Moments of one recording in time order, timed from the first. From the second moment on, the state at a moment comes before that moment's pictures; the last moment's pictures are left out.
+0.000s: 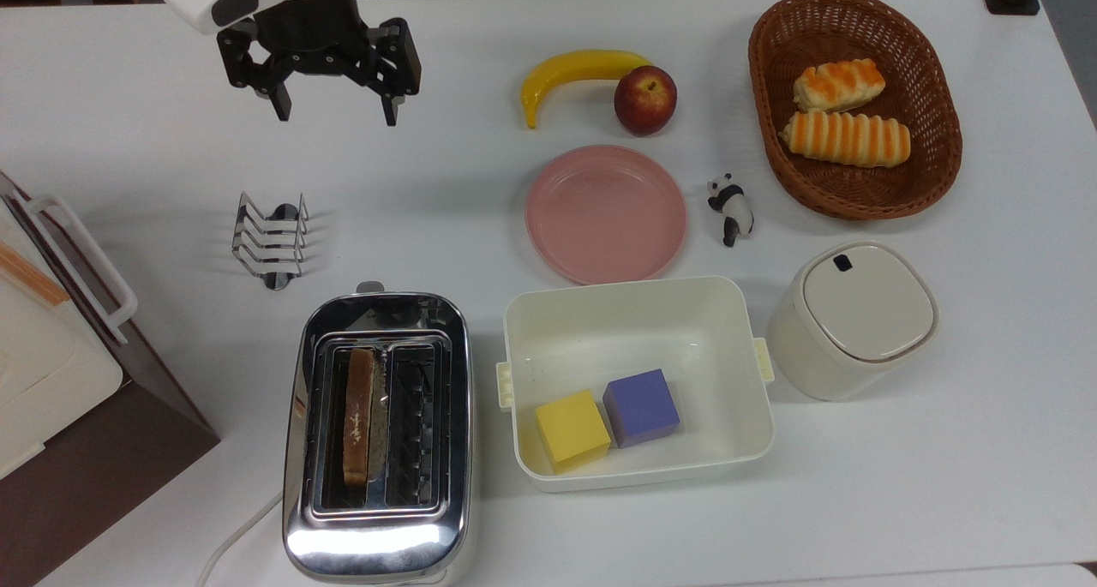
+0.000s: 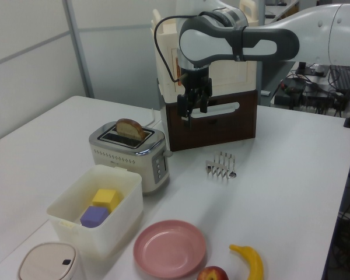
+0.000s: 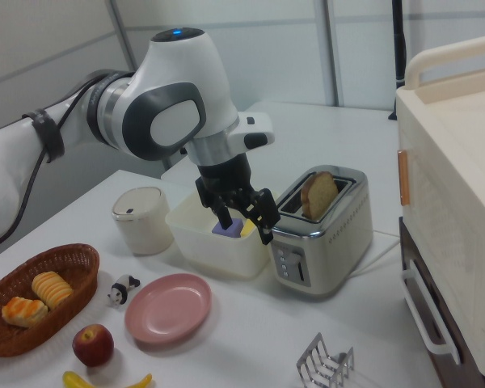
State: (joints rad) arm -0.10 0.26 -0.03 -1.38 -0.02 1.71 -0.11
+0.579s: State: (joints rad) arm -0.10 0.30 -0.02 -1.38 0.03 1.94 -0.07
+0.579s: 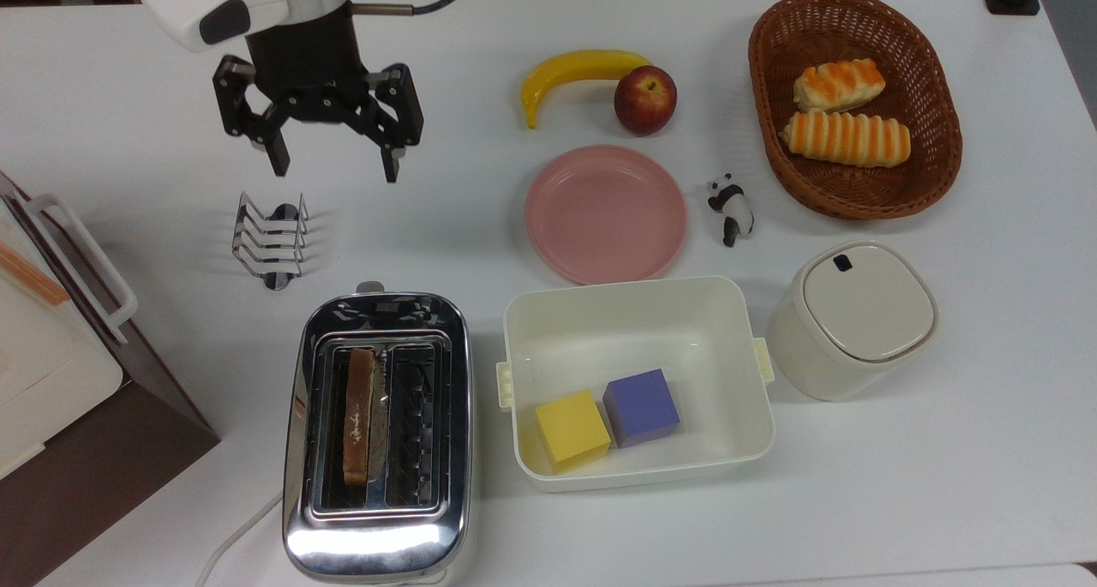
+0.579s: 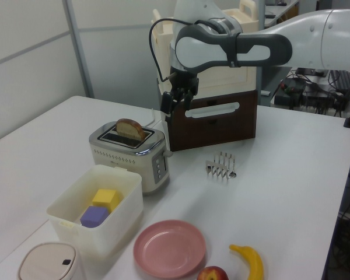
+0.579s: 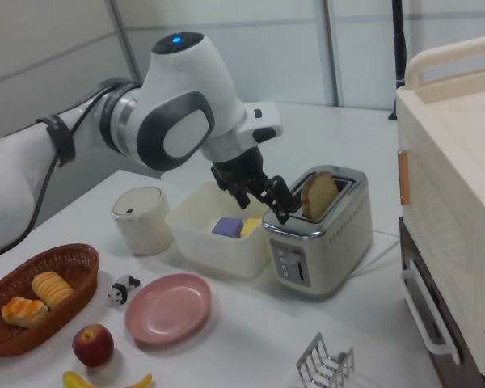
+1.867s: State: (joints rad) arm -0.05 0.50 -0.01 -1.40 0.12 2.57 0.03
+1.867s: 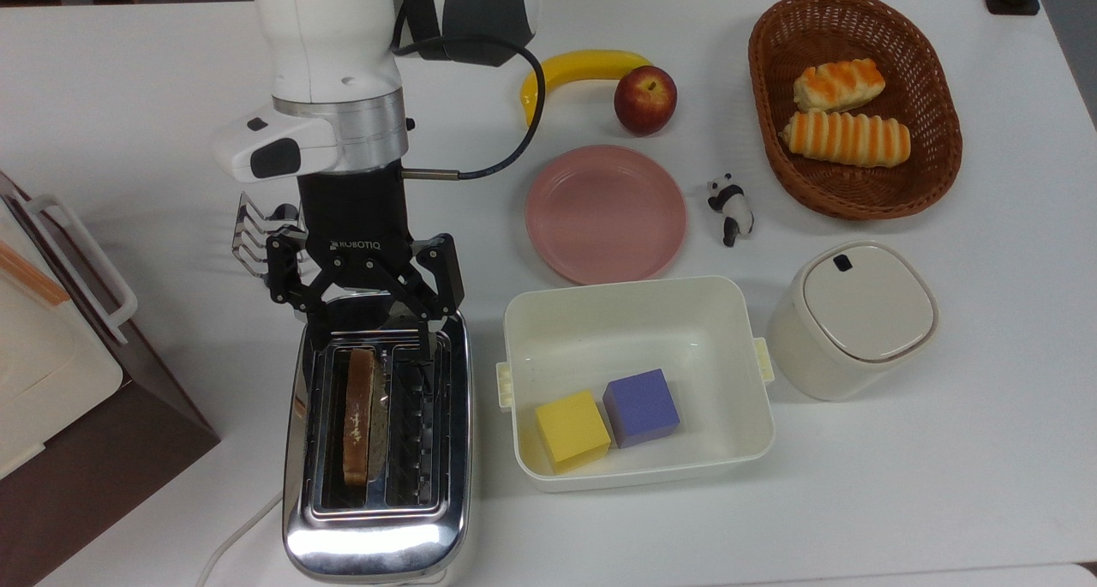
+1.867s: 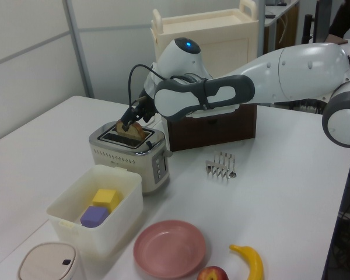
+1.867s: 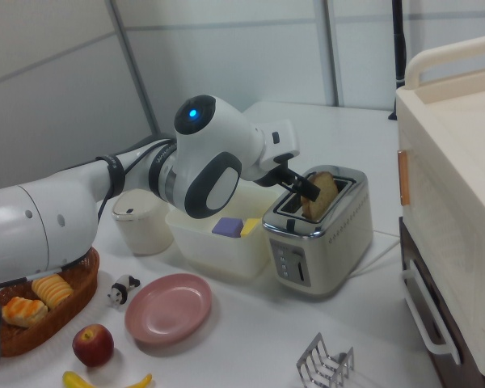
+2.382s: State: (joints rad) arm -0.05 0.51 -0.01 -1.39 0.12 2.59 0.09
